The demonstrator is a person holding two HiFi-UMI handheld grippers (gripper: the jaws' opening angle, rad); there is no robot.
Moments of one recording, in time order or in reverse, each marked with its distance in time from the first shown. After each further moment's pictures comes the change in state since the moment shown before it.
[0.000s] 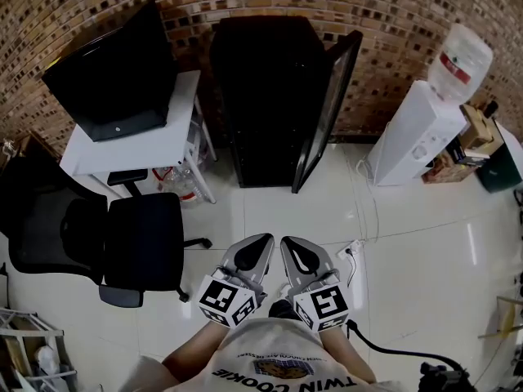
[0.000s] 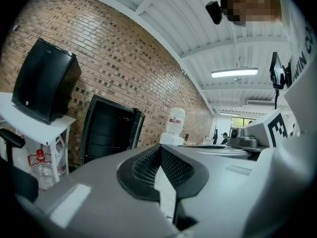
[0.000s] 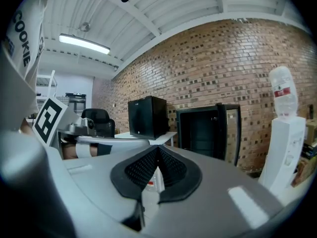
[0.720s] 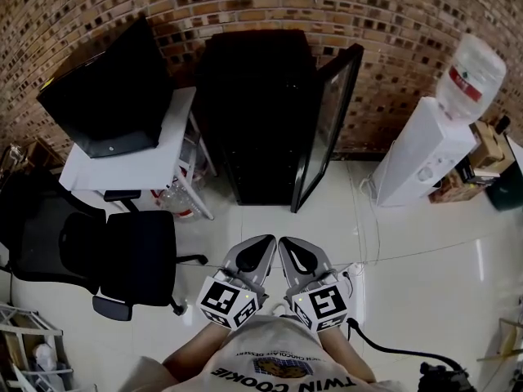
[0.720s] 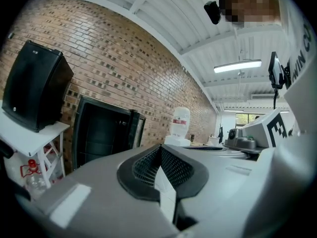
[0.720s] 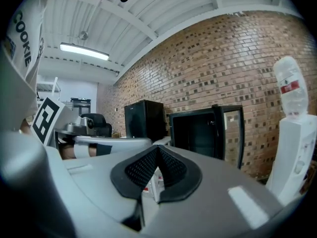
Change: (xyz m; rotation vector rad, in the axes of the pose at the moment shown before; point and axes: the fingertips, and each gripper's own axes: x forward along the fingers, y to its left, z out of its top) left arm 0.112 0.008 0.019 0.048 -0.012 0.042; right arm 0.041 -0.102 0.020 0.014 -0.042 0.066
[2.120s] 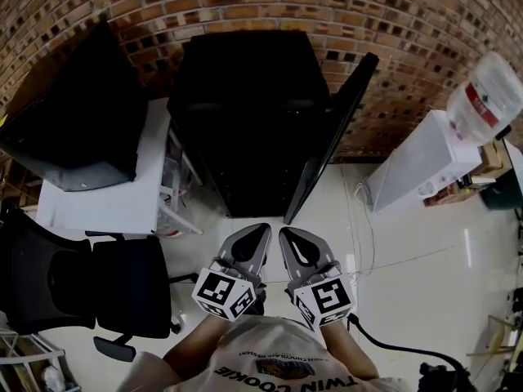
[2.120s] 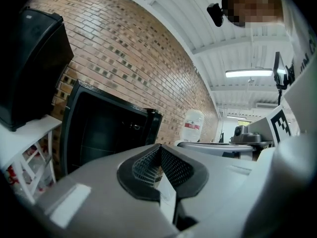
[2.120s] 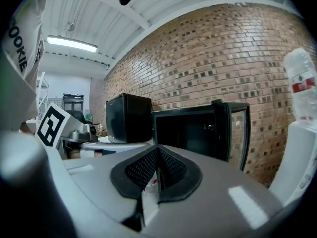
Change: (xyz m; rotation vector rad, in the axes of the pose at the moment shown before) left arm 0.137 0.148 0.030 -0.090 0.005 -0.022; right arm 0.158 -0.108 0.032 -0.005 0.055 -0.063
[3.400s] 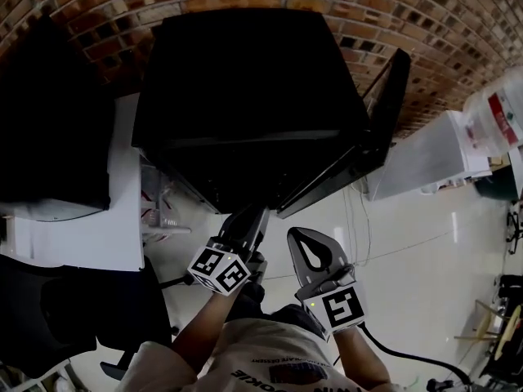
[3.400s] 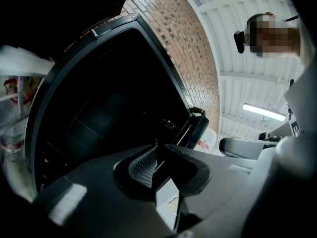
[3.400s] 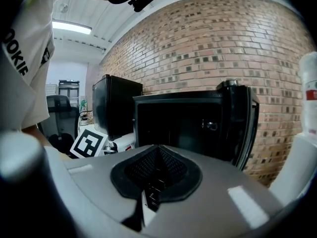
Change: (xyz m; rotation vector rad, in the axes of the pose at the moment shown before) left arm 0.121 0.152 -0.038 -0.380 -0.081 -0.057; right arm 0.108 -0.068 -0.002 -0.072 0.130 -0.052
